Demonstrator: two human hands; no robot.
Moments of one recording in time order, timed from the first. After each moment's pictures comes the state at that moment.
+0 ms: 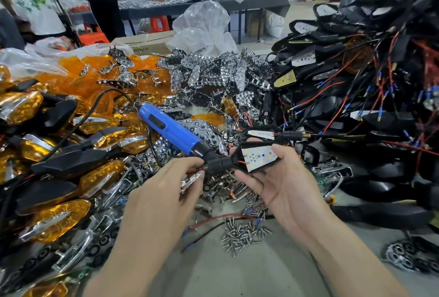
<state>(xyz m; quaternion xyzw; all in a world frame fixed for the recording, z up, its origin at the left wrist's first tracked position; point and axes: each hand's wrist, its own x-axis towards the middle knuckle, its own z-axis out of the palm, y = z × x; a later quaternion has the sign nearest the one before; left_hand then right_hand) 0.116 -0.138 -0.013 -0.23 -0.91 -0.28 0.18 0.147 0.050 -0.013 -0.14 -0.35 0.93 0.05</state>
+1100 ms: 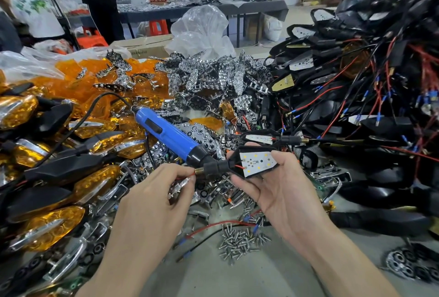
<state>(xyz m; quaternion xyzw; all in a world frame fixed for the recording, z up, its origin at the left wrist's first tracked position) 0.110 -0.148 -0.022 -0.24 -0.89 -0.33 0.19 0.149 0.051 -0.013 -0.11 -0.34 0.93 0.04</state>
